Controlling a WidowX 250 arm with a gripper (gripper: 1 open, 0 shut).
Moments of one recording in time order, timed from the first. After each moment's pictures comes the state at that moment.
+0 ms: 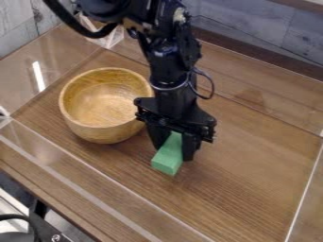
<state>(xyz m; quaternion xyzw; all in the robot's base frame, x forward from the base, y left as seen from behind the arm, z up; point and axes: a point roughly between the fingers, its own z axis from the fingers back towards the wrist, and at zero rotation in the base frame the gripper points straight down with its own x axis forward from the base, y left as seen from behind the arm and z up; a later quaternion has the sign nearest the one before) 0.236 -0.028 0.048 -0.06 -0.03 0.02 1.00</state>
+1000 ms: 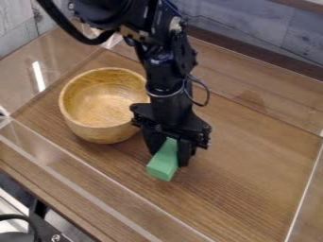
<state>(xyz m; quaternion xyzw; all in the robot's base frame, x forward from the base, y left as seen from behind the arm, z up) 0.230 -0.023 0.041 -0.06 -0.02 0.03 1.00</state>
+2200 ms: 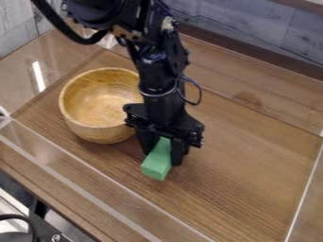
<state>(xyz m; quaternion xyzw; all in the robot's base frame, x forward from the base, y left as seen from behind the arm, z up) 0.228 -0.015 0.040 -0.06 -0.01 0.04 1.00</state>
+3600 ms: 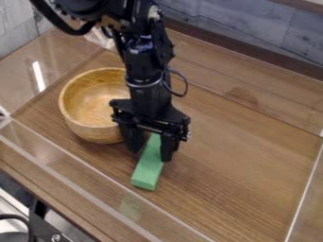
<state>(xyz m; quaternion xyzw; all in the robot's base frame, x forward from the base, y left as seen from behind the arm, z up) 0.223 0.001 0.045 -0.06 0.02 0.06 1.00</state>
